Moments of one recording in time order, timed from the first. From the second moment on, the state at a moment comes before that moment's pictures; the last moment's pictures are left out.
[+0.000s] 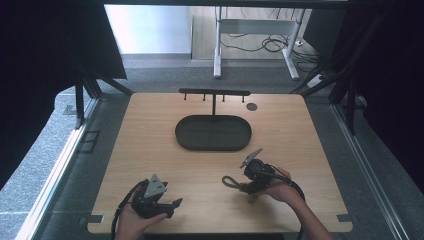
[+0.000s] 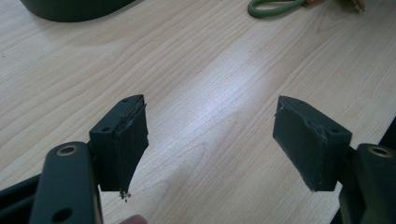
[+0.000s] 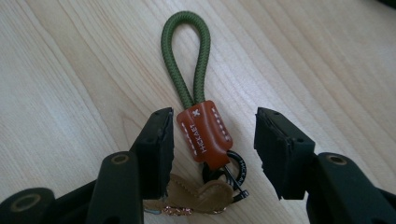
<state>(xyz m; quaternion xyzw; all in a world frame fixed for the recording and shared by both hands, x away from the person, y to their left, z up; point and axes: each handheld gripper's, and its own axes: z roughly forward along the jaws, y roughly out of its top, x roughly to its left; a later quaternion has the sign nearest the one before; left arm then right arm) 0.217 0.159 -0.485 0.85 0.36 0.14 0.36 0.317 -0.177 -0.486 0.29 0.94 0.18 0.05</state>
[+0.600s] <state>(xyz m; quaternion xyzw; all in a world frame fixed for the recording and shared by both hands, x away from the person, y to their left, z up) 0.218 0.159 -0.487 0.85 0.36 0.14 0.35 0.315 -0.176 -0.502 0.28 0.95 0.16 0.05</state>
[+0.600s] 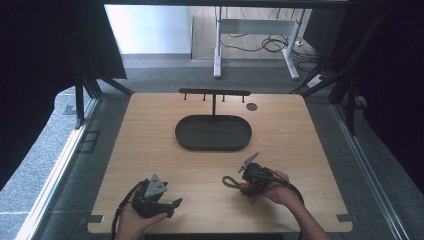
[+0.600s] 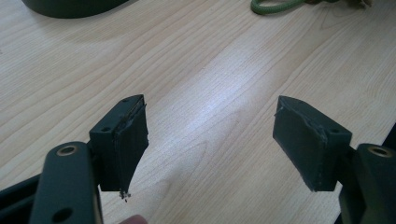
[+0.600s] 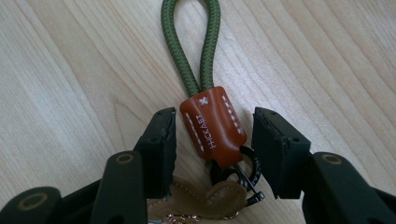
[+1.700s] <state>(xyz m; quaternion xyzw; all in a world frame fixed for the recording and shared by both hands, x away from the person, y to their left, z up) 0.218 0.158 -0.487 0.85 0.36 0.14 0.35 0.318 -0.187 -0.472 0.28 0.94 0.17 0.05</state>
